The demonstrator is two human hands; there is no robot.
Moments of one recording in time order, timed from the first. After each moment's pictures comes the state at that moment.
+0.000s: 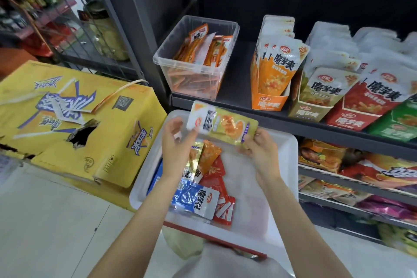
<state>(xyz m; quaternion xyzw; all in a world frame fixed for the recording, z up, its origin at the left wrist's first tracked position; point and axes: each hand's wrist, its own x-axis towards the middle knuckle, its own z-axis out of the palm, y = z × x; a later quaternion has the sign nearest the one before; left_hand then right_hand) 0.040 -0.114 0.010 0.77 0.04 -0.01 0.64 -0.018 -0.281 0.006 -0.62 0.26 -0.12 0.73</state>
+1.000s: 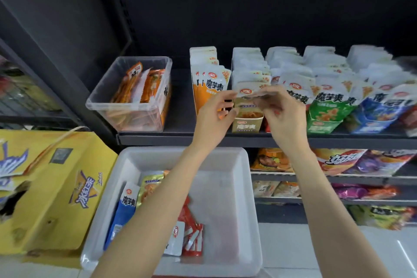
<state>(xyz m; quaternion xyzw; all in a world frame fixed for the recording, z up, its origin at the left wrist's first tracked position) 0.055 -0.295 0.090 0.72 -0.33 -0.08 0.60 -0.040 -0.423 0.108 -0.83 0.12 -0.38 0.39</state>
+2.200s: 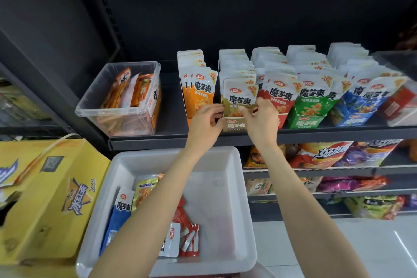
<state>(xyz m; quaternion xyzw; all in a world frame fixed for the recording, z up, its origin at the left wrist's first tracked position) 0.054 -0.299 0.075 0.81 -0.34 -0.06 0.47 -0.013 -0.427 0.065 -0.84 0.33 -0.32 0.28</state>
